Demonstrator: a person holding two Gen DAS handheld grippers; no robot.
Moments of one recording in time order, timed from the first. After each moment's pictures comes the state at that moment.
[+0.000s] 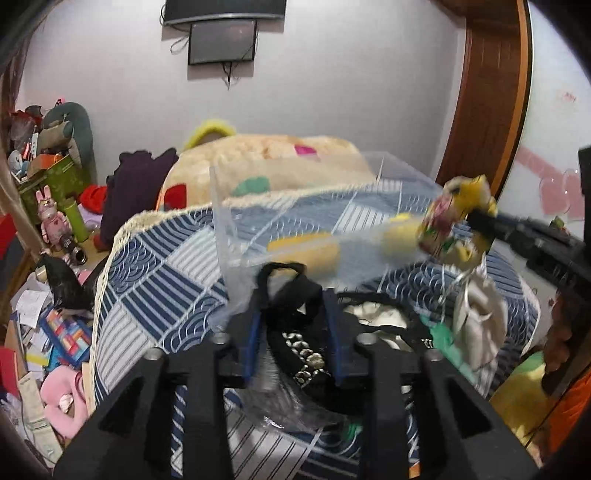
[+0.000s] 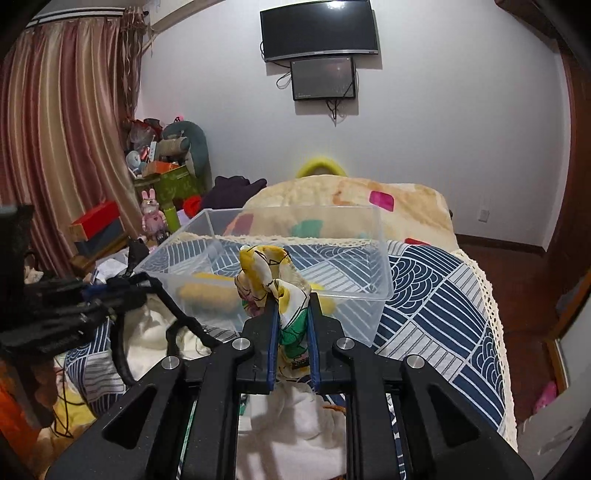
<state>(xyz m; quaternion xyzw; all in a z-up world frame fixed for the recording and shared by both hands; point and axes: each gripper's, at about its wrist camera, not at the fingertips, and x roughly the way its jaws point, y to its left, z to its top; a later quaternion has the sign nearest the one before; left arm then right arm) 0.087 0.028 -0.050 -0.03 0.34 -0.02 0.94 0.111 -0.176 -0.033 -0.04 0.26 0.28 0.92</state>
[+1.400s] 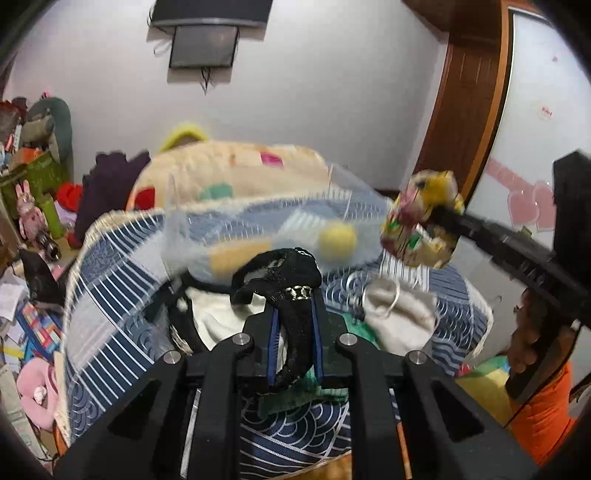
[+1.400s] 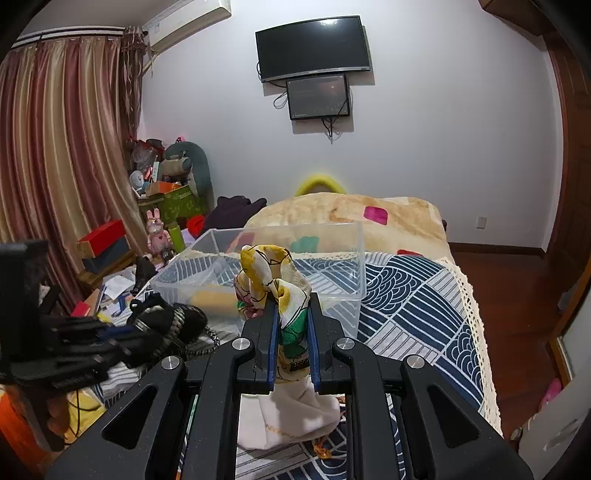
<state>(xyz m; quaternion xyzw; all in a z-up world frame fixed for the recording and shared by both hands) 0.052 -0.004 -0.018 -0.07 0.31 -0.07 0.95 0.089 -0.201 -0.020 -0.01 0.23 0.28 0.93</state>
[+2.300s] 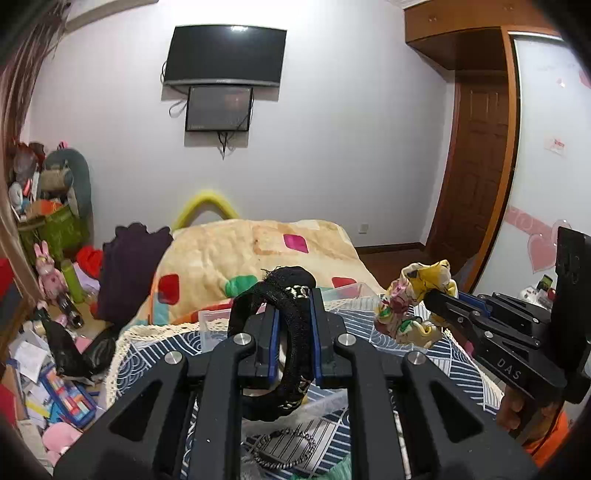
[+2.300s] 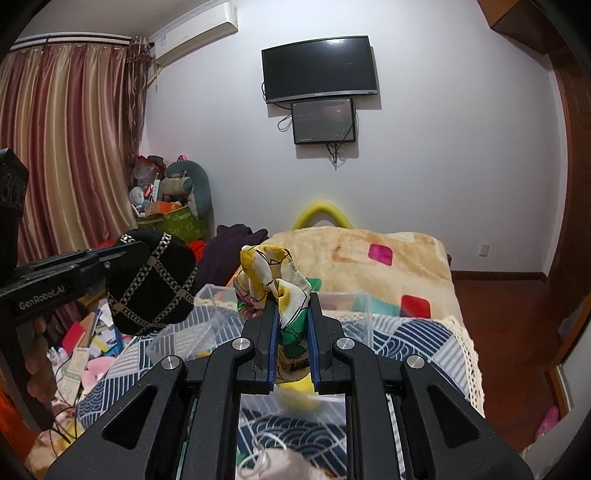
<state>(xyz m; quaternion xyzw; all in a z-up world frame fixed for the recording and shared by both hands) 0.123 0.020 0.068 -0.05 0.22 -0.03 0.97 0.130 -0.169 0.025 -0.02 0.19 0.29 0.94</state>
